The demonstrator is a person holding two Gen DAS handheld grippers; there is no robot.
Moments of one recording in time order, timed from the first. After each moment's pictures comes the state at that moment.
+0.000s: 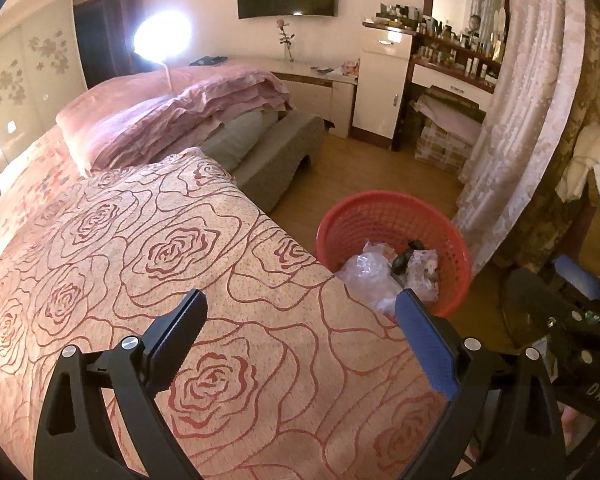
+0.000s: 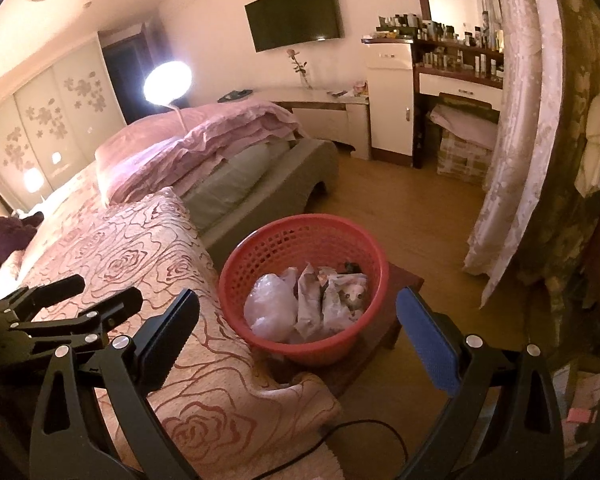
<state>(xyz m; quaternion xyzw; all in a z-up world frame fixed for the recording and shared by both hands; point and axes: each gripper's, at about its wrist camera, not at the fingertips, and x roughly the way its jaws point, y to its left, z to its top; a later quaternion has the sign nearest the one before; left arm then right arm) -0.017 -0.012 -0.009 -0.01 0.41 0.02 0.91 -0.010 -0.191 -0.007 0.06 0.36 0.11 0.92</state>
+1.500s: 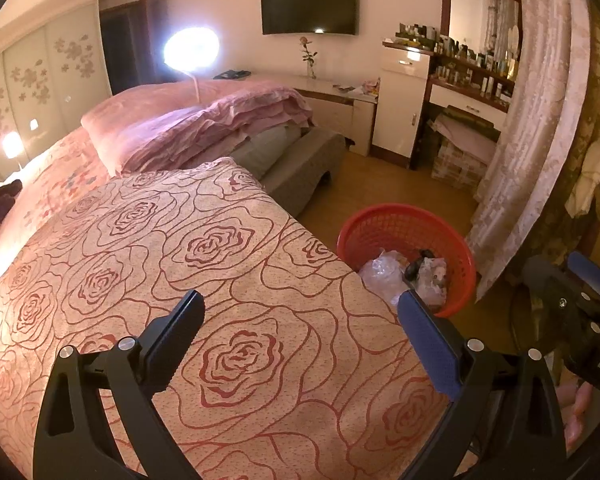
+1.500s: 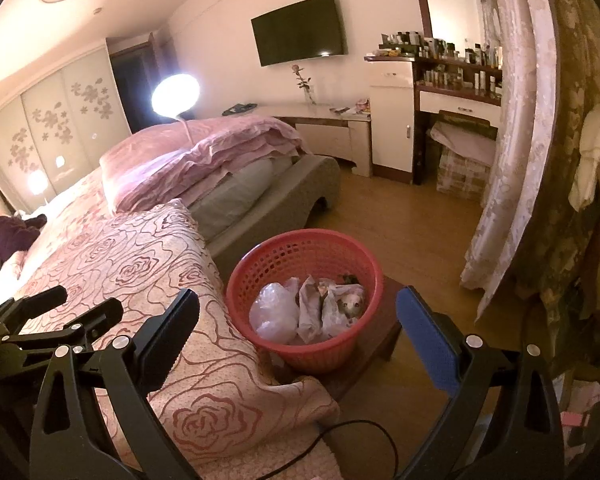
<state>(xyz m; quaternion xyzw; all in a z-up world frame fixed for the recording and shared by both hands) -0.051 -0.005 0.010 -0.02 0.38 0.05 0.92 -0.032 -0.192 0.013 0.05 0.34 0.11 0.93</state>
